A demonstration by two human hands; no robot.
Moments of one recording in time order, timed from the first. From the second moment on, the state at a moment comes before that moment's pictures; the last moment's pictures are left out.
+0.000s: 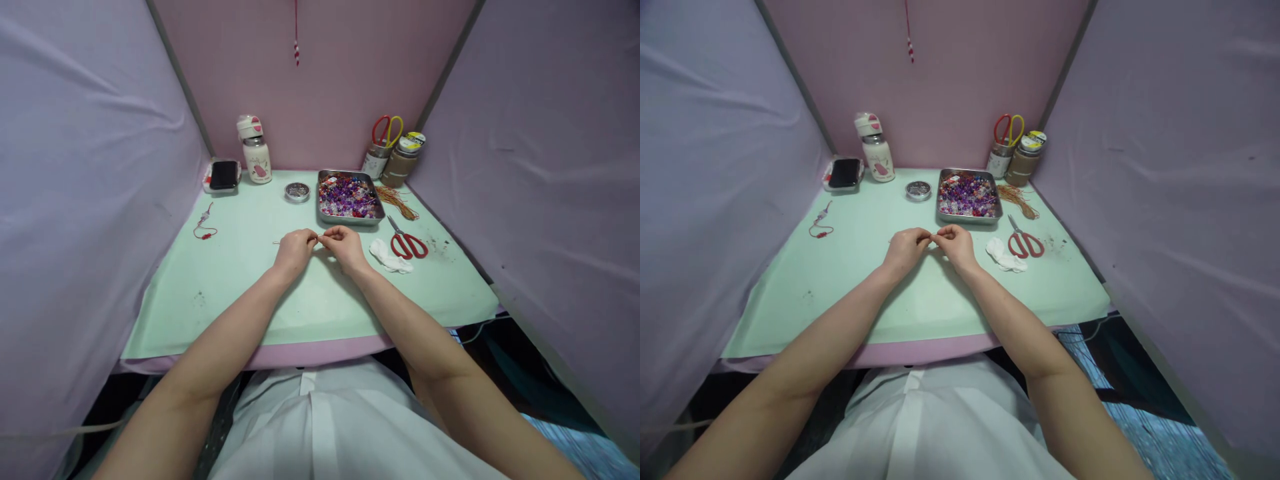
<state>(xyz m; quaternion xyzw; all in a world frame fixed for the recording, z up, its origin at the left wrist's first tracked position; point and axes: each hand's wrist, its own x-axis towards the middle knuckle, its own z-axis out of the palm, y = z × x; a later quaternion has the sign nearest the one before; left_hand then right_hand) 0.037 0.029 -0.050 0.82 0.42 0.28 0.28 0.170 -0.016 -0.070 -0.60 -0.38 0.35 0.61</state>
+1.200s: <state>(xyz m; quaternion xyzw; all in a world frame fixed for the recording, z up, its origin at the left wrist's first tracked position) 0.024 0.042 -0.044 0.65 0.35 0.25 0.63 0.176 -0.022 -0.068 -0.64 -0.50 0.17 0.56</state>
